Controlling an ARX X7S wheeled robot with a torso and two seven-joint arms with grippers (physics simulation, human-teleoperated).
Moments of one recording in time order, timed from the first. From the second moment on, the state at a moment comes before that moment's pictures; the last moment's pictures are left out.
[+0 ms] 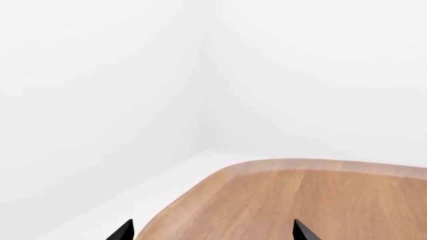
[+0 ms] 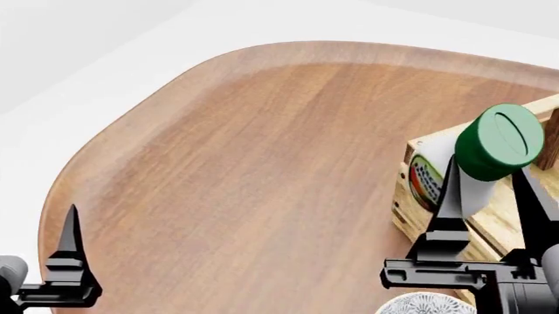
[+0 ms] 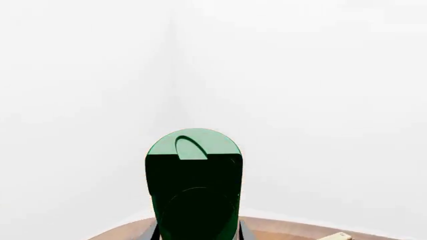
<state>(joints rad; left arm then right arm) -0.13 -0.34 0.11 0.53 -0.34 -0.42 -0.31 0.17 0.51 0.13 -0.74 0.62 0.51 0.29</state>
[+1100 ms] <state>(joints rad) -0.14 -0.36 0.12 0.54 -0.36 -0.42 -0.33 0.37 0.60 0.20 -0.34 0.52 0.58 0.40</state>
